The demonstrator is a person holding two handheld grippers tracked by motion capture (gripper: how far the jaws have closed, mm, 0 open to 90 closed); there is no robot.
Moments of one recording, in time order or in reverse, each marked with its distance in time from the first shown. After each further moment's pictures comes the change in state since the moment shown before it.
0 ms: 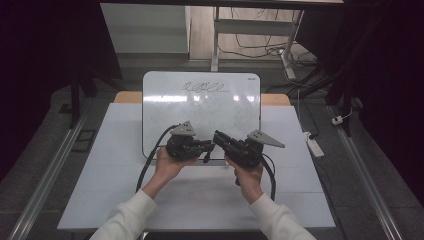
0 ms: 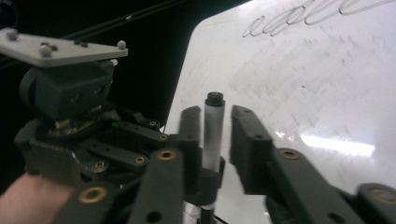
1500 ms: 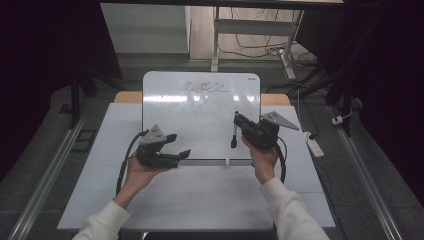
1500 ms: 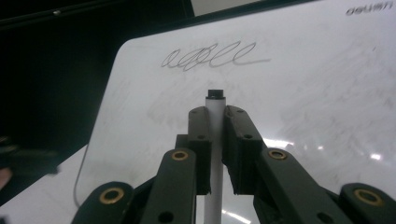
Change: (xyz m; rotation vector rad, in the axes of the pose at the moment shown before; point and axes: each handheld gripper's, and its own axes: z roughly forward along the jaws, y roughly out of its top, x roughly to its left) left arm -0.004 -0.024 -0.056 -0.040 0.222 -0.030; right arm -0.030 0.043 -0.007 0.002 -0.247 -0.068
